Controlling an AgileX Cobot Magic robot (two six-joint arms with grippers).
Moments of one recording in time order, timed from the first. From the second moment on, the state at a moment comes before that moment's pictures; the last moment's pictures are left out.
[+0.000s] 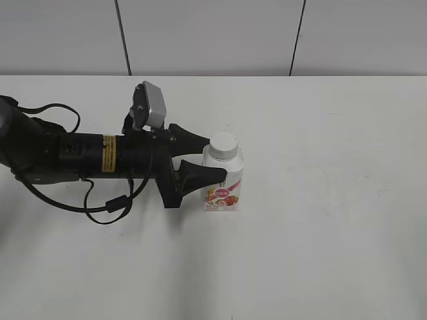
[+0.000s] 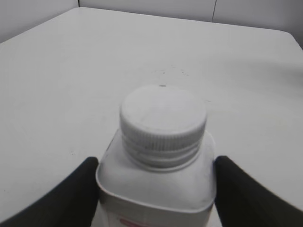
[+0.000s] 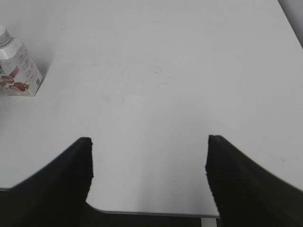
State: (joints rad) left arm -0.33 2.13 -0.96 1.25 -1.06 -0.51; right arm 0.02 -0.01 -0.51 0.13 1.10 -0.13
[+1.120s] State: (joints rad) left arm -0.33 2.13 -0.96 1.30 -1.05 -0.51; right arm 0.02 0.43 -0.66 0.15 1.07 -0.11
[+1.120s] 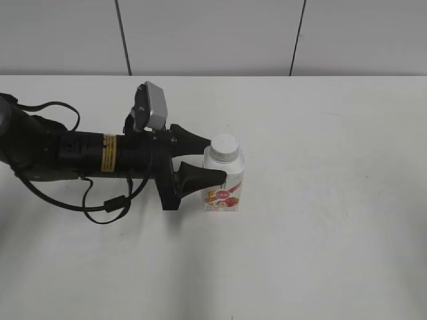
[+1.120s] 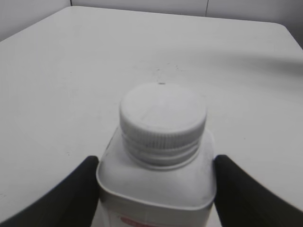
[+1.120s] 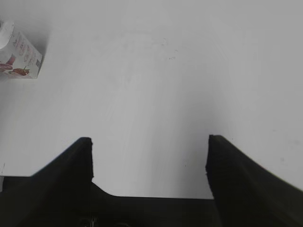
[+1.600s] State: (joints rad) left arm -0.33 2.13 -0.96 1.30 -1.05 -0.51; right arm 0.02 1.10 -1.03 0.24 1.20 -0.27
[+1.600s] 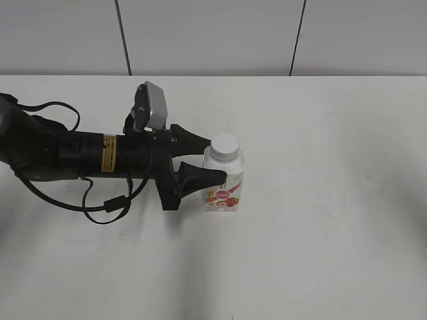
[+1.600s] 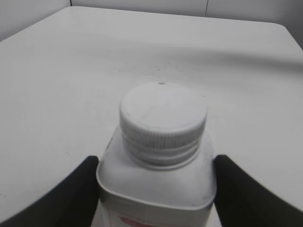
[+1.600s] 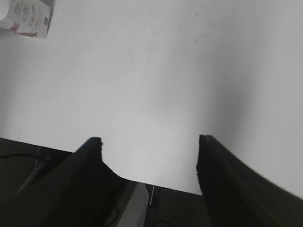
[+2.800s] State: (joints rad) left arm -0.33 2.13 -0.96 1.30 -1.05 -0.51; right arm 0.48 1.77 -1.59 0.13 1.22 -0.14
